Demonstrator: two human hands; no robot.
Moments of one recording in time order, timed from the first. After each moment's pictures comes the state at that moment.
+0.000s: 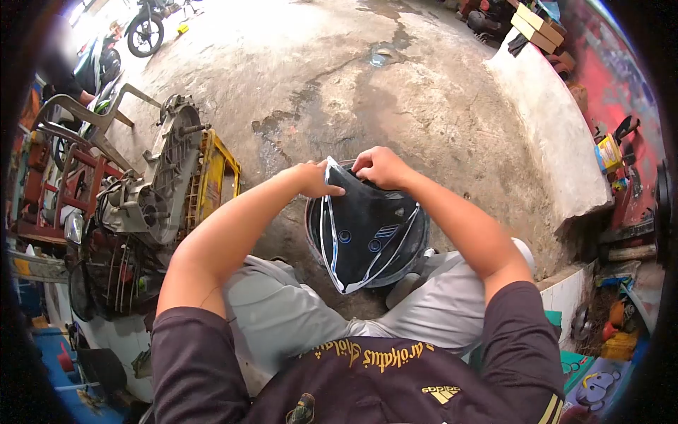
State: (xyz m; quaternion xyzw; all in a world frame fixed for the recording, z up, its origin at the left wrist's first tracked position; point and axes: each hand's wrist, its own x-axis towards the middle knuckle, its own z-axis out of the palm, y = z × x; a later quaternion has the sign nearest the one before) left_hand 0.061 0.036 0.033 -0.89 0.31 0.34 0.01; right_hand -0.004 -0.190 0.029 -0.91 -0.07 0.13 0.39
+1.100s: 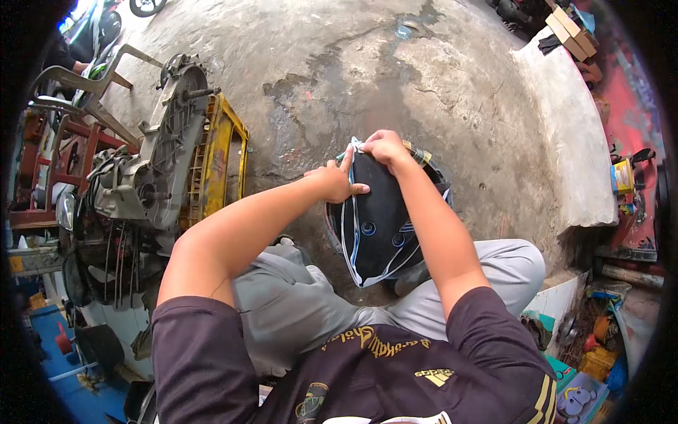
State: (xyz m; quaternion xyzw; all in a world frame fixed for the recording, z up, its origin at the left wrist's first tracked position) left_hand 0.032 0.049 -0.013 -0.89 0.23 0.40 -0.05; right_hand 0.048 -0.134 -0.062 -0.79 0.27 0.13 0.54
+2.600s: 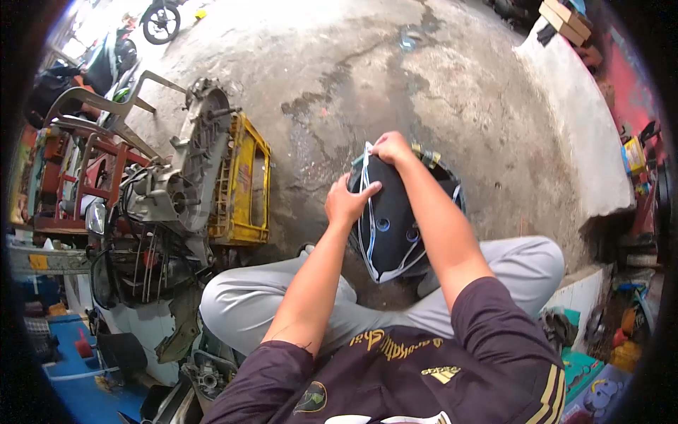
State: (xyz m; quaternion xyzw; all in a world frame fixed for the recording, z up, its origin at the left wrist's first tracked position) left_hand -0.040 0.059 -0.048 -0.91 -0.04 0.12 -0.39; right_hand 0.077 -0.141 -0.111 -0.88 0.20 0.11 0.42
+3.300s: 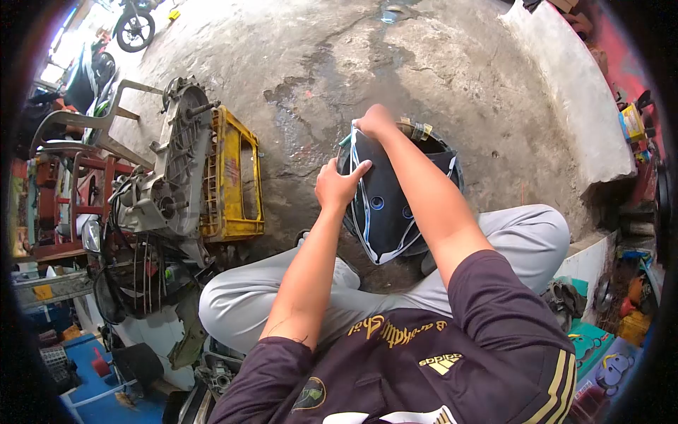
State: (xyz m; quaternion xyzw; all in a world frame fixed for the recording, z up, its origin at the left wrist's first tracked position) left_hand -0.036 0.058 -0.047 -0.93 -0.04 0.13 -0.34; right_hand 0.086 -0.128 -0.109 -0.94 0.20 0.05 0.27
